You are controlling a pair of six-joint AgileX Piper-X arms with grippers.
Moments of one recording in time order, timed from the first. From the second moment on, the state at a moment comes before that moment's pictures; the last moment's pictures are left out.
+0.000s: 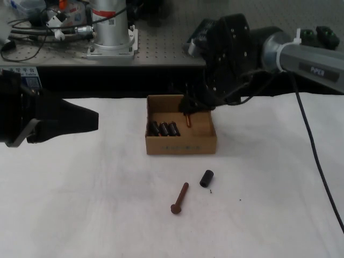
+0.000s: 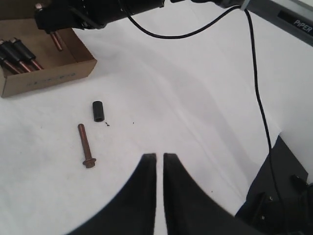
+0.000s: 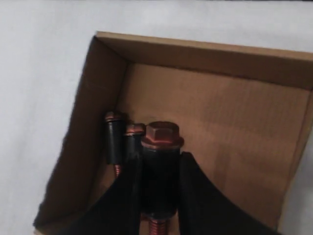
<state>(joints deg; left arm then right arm) -10.6 61.1 -50.9 25.7 46.5 -8.0 30.1 130.1 -107.5 38.2 -14.5 19.8</state>
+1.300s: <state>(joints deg) -10.6 61.1 -50.9 27.3 46.5 -6.4 30.4 130.9 -108.3 40.6 -15.3 14.1</state>
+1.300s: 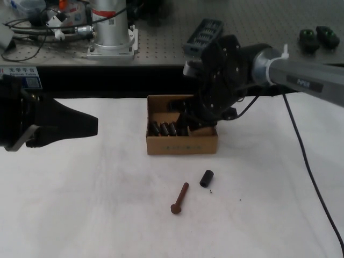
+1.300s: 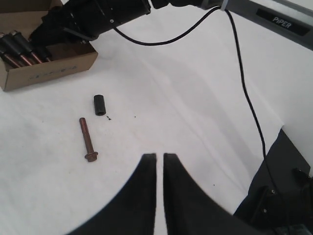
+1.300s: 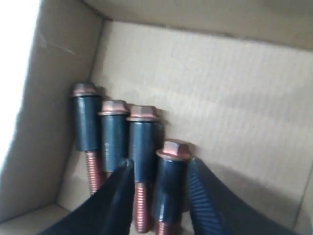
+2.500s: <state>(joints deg) -10.6 61.1 -50.9 32.7 46.5 -4.8 35.6 103.9 -81.8 57.9 -11.2 -66.5</state>
